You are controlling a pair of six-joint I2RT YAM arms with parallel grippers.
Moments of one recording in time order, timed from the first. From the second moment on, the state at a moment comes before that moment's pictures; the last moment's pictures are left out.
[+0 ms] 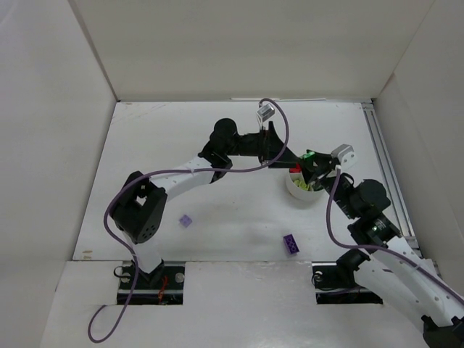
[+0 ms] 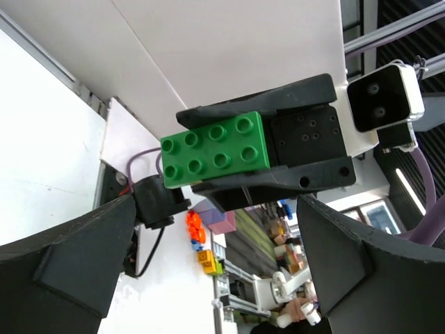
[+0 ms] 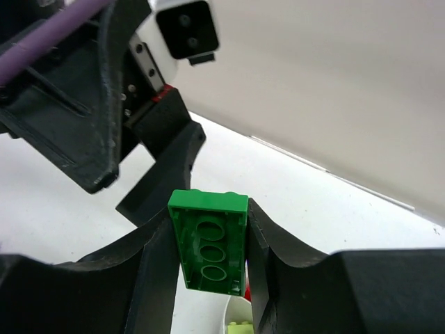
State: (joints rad) left arm -0.73 1.75 1.22 0.74 0.96 -1.32; right arm 0.57 0.60 0.59 0.21 -0.02 -0.12
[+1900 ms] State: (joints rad) left arm -0.59 1.18 1.00 -0.31 -0.08 -0.79; right arm 0.12 0.89 0.34 0.32 -0.07 0.18
